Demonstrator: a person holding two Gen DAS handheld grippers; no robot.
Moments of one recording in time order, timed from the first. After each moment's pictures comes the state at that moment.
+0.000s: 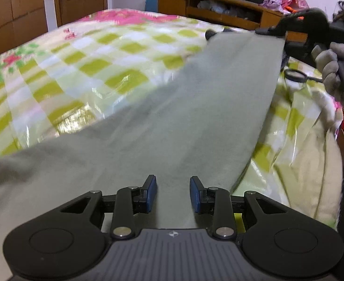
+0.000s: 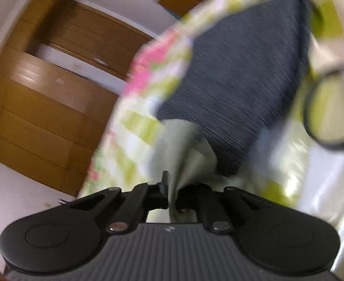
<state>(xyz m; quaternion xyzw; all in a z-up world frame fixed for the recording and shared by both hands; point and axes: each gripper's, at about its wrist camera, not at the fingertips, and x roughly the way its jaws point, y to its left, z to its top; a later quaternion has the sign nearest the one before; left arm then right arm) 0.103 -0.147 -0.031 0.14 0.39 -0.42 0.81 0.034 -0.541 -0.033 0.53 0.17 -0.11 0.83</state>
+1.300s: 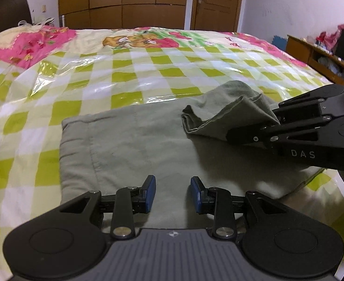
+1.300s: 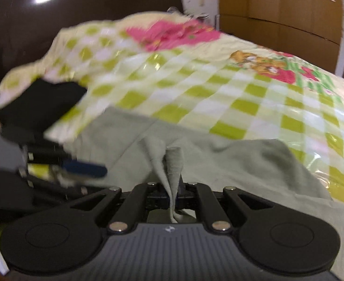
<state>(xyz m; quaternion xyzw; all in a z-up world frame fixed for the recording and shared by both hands) 0.051 0.141 -0.023 0.01 0.38 -0.15 0.91 0.082 -0.046 -0.010 -0.10 0.34 0.31 0.88</state>
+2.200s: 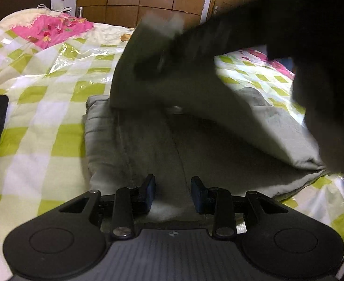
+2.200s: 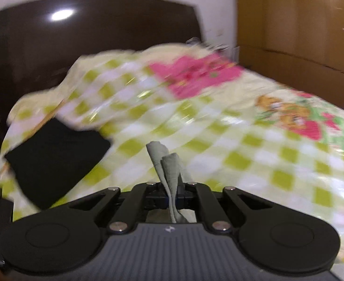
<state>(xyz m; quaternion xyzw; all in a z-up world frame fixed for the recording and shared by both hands) 0.030 0.180 -0.038 -0.05 0.37 -0.14 0.92 0.111 0.062 0.048 -0.09 0.27 0.35 0.89</state>
